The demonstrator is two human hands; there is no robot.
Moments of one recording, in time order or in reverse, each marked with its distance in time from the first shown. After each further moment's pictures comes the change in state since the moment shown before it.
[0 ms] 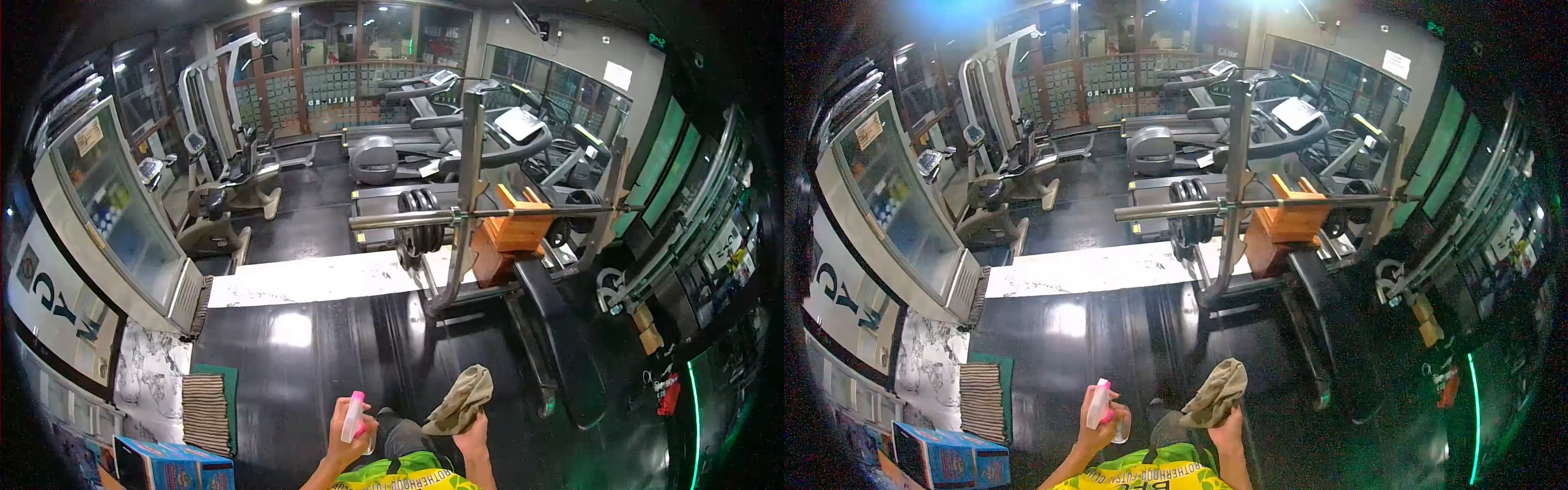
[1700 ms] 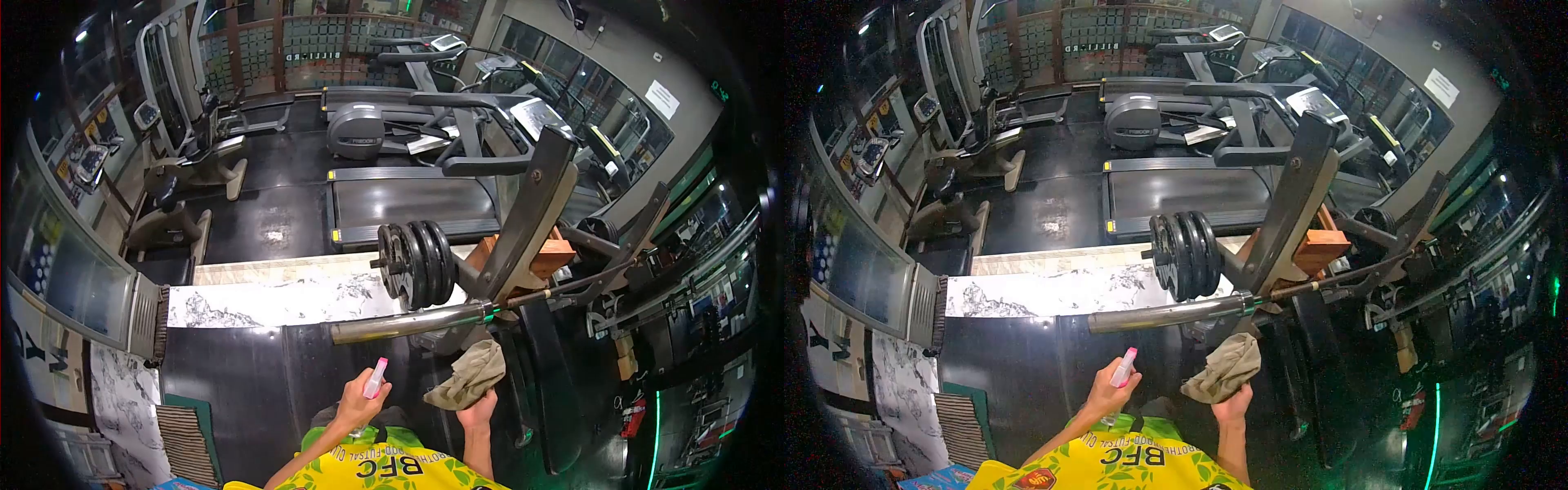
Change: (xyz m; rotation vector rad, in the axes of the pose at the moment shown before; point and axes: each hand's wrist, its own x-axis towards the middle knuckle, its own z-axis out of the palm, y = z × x) left_hand 0.424 -0.087 0.049 0.161 -0.284 -0.288; right_hand 0.373 -0.051 0.146 0.189 0.053 -0.070
